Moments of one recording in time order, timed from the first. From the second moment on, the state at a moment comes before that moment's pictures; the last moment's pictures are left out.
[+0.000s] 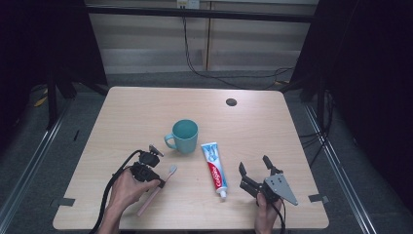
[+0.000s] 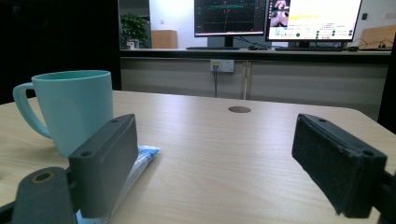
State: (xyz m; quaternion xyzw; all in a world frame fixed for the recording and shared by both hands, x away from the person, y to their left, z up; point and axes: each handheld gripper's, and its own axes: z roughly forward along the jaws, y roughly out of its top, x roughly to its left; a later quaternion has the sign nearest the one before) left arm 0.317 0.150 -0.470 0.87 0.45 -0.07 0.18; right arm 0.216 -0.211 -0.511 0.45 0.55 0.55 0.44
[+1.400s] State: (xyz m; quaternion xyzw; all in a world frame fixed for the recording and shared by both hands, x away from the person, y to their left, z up) left arm 0.307 0.177 -0.446 0.84 0.45 -0.05 0.31; right arm 0.216 -0.211 -0.511 0.45 0.55 0.55 0.44
